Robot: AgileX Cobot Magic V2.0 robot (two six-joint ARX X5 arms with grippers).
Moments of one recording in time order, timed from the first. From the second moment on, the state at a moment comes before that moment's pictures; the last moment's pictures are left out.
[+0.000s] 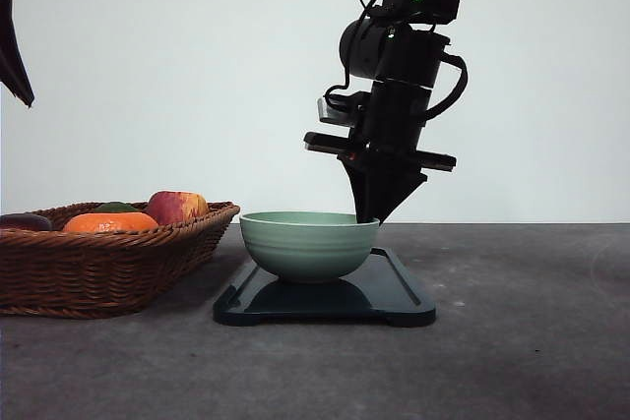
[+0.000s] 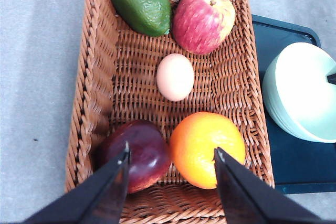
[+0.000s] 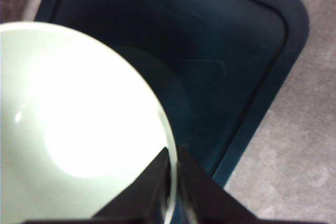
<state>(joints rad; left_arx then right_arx) -0.08 1.05 0.89 -0.62 0.21 -0.25 0.48 2.15 1.81 -0.88 -0.11 0.12</state>
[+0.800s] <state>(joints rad) -0.08 1.05 0.89 -0.61 0.21 -0.24 0.50 1.90 1.67 -0.76 -0.10 0.12</state>
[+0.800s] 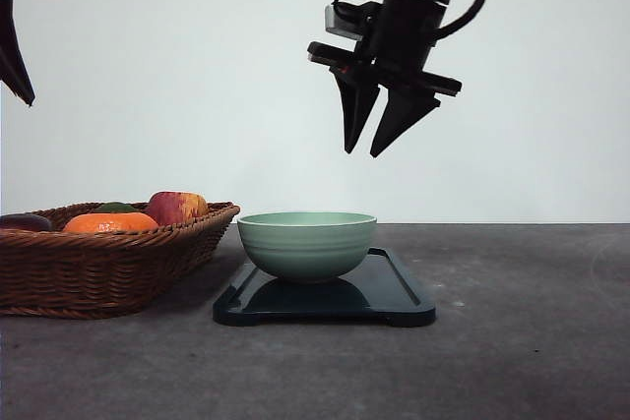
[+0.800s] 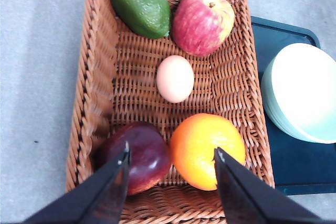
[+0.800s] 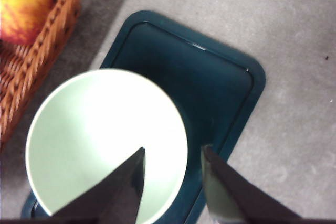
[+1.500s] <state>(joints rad) -0.08 1.05 0.89 -0.64 0.21 -0.21 0.51 1.19 0.84 -0.30 -0.11 0.12</state>
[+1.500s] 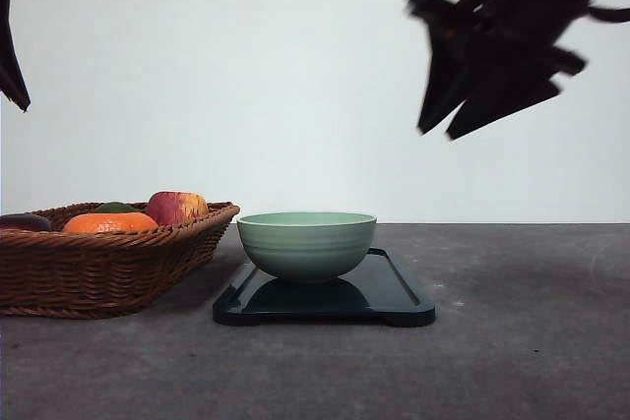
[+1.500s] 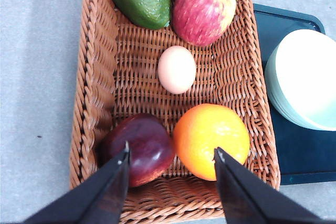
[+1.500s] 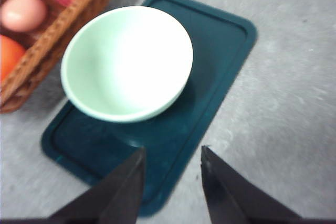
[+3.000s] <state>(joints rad) -0.25 1.70 1.33 -0.72 0.05 -0.05 0.51 0.80 0.59 -0.35 -0.11 0.12</state>
